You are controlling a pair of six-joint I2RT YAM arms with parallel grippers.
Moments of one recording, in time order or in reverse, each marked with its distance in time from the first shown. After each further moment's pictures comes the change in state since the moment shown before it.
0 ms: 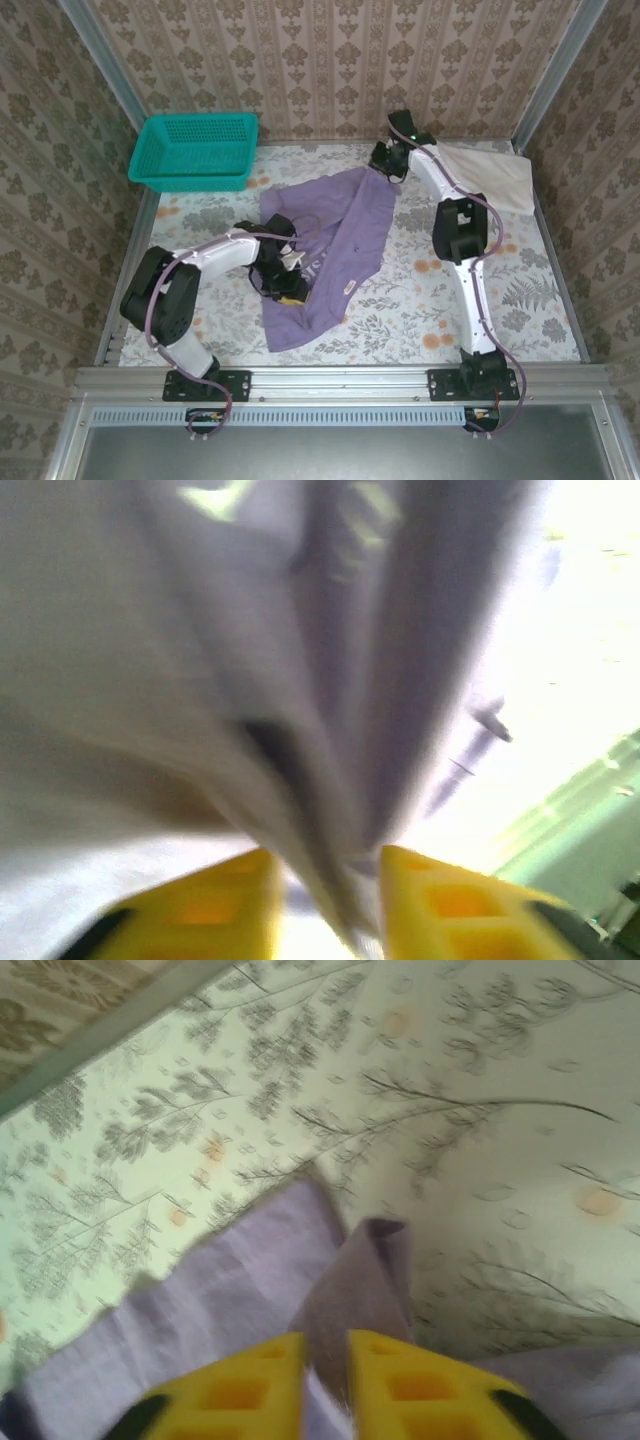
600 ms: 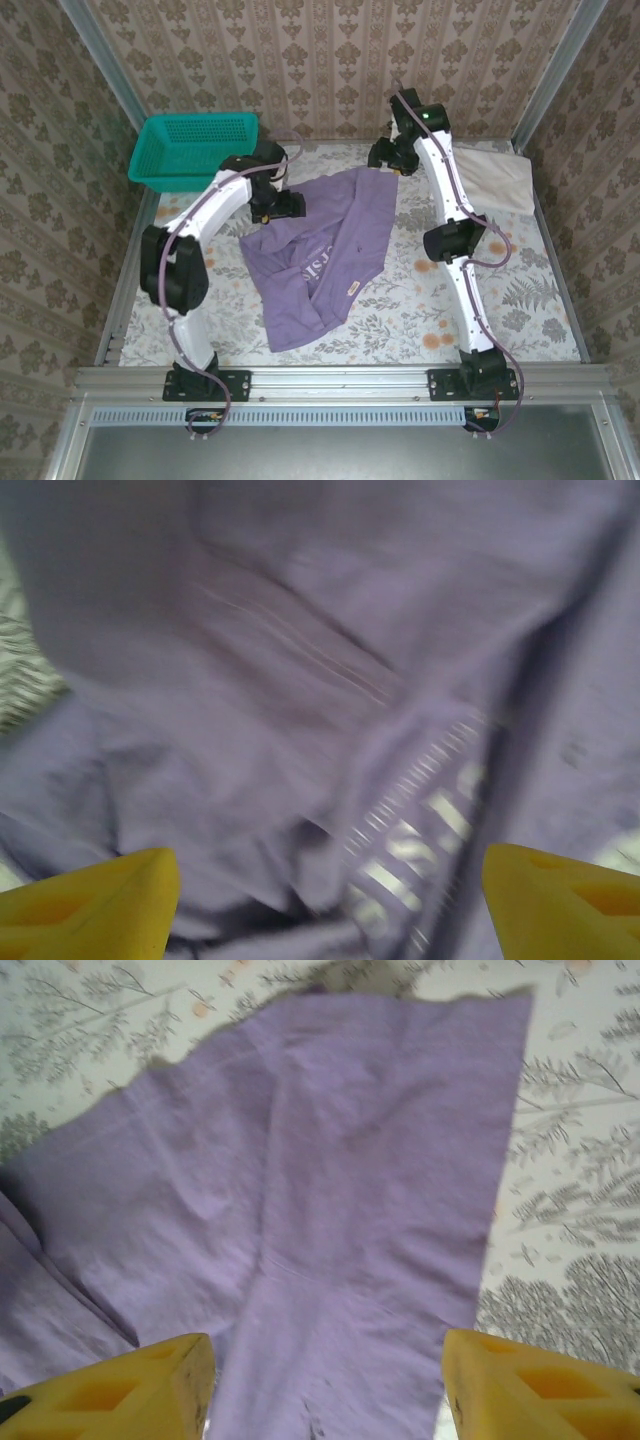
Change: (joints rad) left arm 0.177 0.281 0.657 -0.136 -0.443 -0.102; right arm 0.006 0.070 0.629 -0.802 0.031 -0.230
